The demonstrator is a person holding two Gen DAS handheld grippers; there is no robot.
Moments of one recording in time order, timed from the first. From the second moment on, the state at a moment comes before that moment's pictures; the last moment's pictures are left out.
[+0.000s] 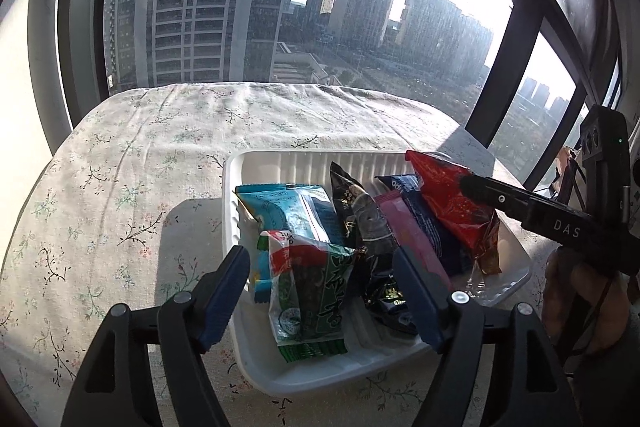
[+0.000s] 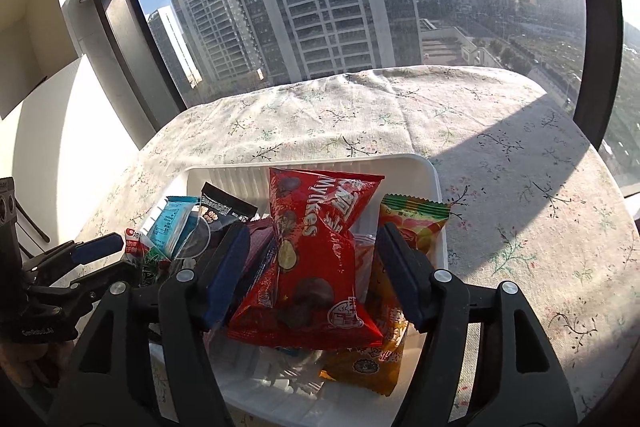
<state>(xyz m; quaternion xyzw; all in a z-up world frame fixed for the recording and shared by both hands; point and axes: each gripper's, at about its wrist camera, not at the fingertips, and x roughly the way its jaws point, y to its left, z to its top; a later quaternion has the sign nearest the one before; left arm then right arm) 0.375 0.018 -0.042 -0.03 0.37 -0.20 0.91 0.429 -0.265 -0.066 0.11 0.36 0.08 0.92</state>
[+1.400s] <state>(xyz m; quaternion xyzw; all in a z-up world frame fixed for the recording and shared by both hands) 0.217 0.015 -0.075 -0.01 0.44 -0.11 0.89 0.151 -0.261 -0.082 0.20 0.35 0.12 0.91</state>
